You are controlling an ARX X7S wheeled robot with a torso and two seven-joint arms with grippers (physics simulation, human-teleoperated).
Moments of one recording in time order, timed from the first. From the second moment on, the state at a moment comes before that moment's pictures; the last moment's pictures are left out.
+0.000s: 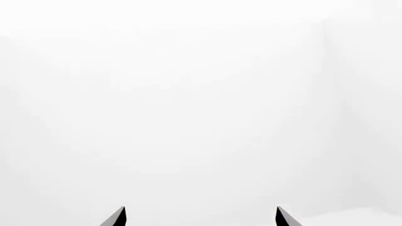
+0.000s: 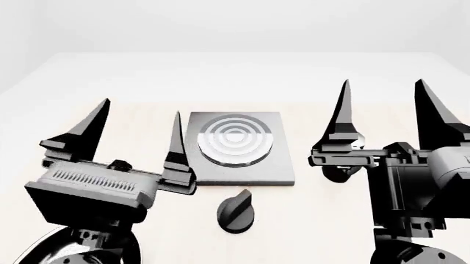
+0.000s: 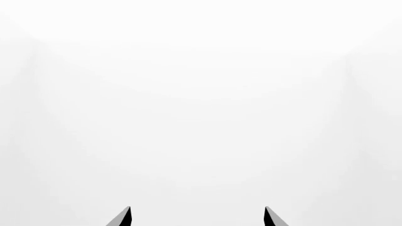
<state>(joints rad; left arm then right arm) -0.27 -0.49 0.33 0.77 -0.34 -0.36 -0.41 0.31 0.48 -0.18 -0.85 0.40 0.44 0.52</state>
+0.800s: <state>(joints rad) -0.50 -1.07 0.77 1.04 -0.27 -0.10 -1.08 0.13 0.47 -0.15 -0.41 0.30 0.14 0.44</state>
